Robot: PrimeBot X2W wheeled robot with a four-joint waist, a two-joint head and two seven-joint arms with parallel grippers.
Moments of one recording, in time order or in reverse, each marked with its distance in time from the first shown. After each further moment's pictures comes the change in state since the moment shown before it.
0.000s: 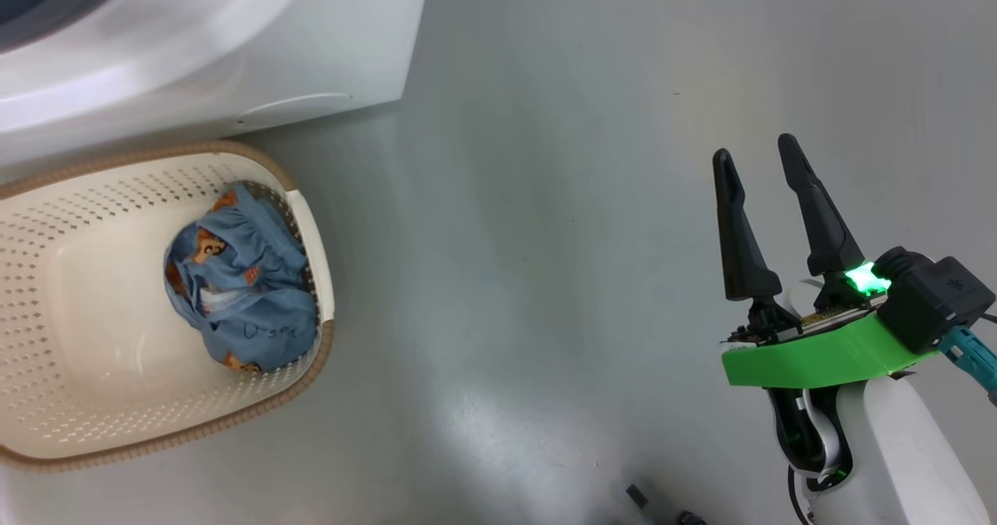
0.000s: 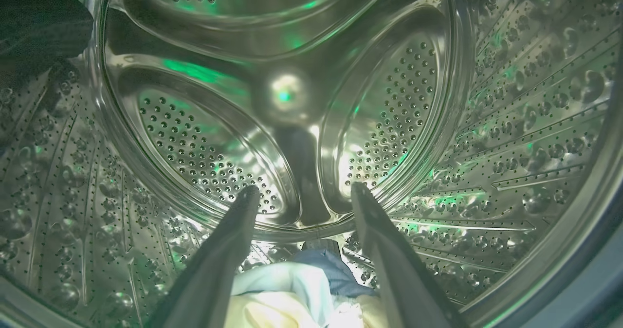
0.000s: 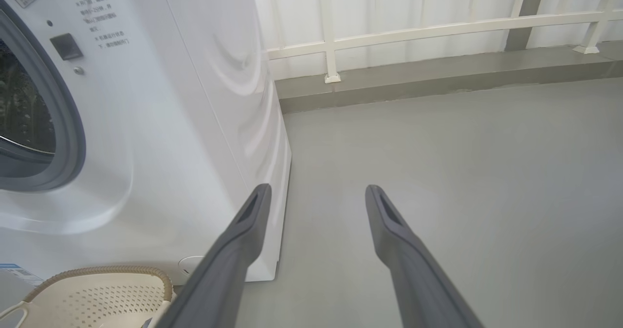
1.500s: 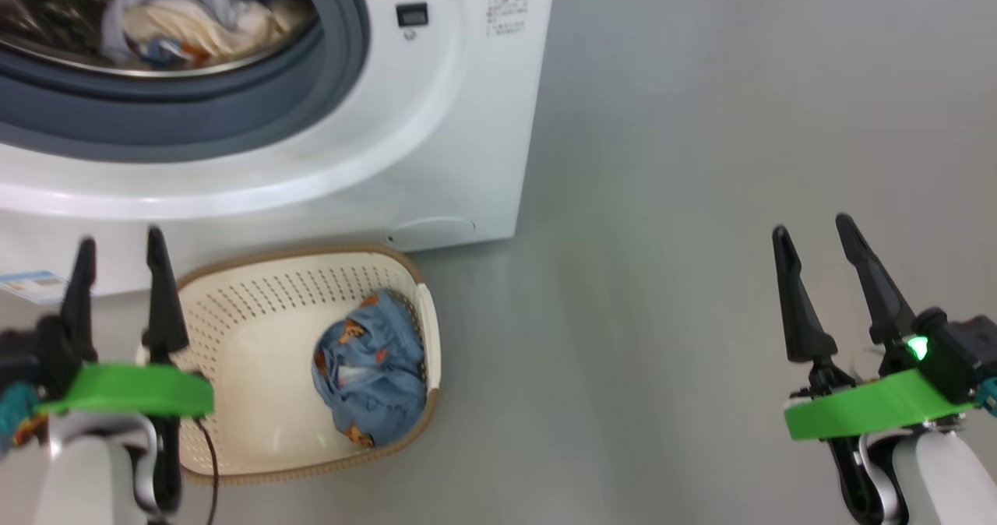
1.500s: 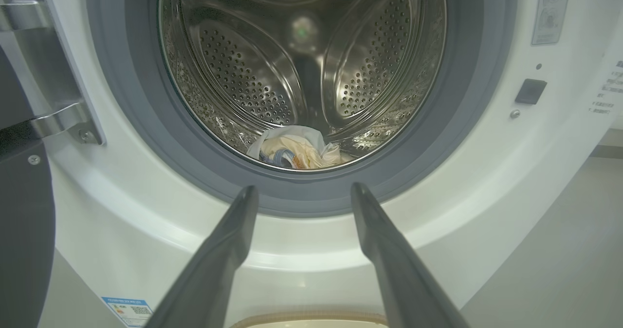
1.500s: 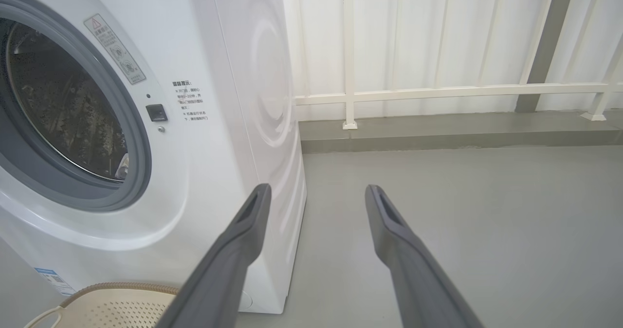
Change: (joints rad) left arm 0.816 -0.281 0.084 -0.356 0.021 -0.034 0.000; right arm 0.132 -0.101 -0.068 0.050 -0.025 0.000 0.000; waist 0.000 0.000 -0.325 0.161
